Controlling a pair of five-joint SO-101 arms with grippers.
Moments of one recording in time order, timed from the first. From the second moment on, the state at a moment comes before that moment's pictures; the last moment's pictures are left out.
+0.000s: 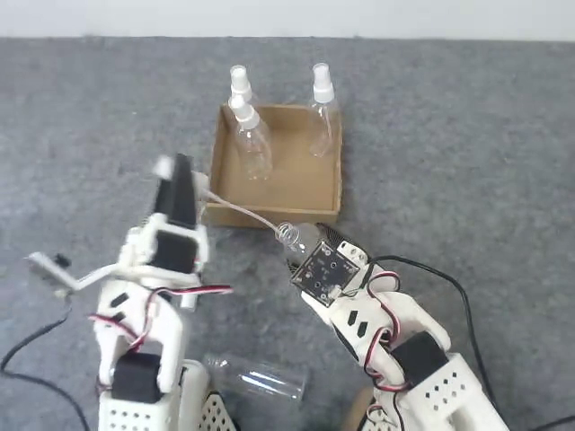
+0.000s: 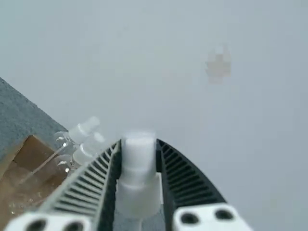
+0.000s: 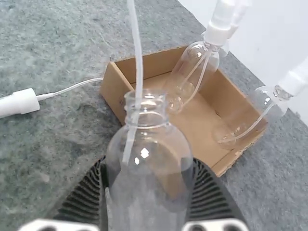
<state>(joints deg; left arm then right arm) 1.6 -103.3 84.4 27.6 56.7 -38.0 -81.9 80.3 38.6 23.6</state>
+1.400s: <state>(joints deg) 22.6 -103.3 91.9 28.6 37.7 -38.0 -81.9 80.4 36.5 23.8</state>
